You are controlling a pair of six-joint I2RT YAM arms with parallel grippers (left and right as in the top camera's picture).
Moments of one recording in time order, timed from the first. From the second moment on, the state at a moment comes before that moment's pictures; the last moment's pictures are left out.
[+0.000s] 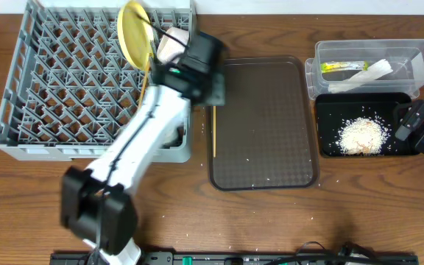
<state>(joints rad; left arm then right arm) -0.50 1.81 1.58 -0.87 -0.06 -0.44 -0.44 1.12 1.61 -1.33 -0.31 0.15</state>
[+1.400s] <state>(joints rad) -0.53 2.15 1.57 -0.65 -0.19 -0.46 -0.44 1.12 1.61 -1.33 -0.31 0.15</state>
